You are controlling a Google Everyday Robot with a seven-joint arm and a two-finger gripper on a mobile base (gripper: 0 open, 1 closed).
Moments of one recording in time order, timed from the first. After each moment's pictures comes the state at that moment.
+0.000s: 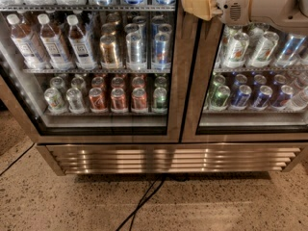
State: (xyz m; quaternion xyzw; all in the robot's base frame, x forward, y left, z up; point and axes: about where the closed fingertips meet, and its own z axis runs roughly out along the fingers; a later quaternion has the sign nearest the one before) arm 0.648 -0.090 1.047 -0.43 0.65 0.23 0.59
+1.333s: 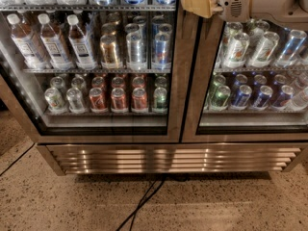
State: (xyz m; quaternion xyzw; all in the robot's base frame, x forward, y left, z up) arm 0.653 -0.088 1.051 -0.44 0.64 0.24 0.59
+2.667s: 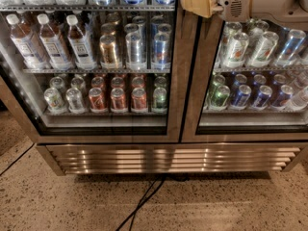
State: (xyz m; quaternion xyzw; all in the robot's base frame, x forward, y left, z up) arm 0.652 -0.091 1.049 -0.43 0.64 0.24 0.58
